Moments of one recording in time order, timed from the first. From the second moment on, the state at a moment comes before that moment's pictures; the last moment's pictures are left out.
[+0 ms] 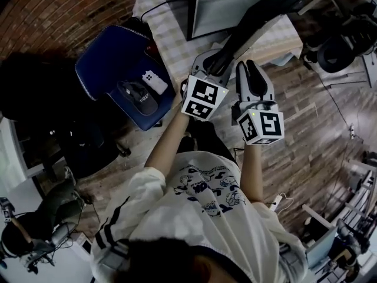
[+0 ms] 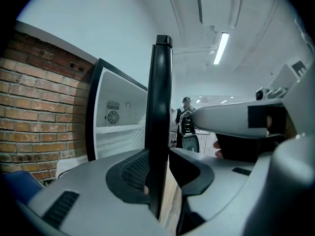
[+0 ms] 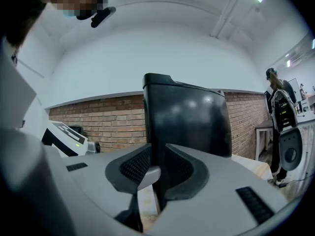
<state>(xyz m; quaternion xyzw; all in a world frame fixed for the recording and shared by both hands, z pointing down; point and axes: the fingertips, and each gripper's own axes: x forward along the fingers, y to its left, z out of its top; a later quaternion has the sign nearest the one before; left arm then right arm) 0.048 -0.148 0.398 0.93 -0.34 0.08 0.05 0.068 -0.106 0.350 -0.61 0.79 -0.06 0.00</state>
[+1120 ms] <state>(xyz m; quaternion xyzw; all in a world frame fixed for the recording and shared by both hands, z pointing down) -0.009 -0.254 0.399 0.89 -0.44 0.07 0.07 0.016 -0.233 0.360 -0.47 0.88 -0.08 -0.01</state>
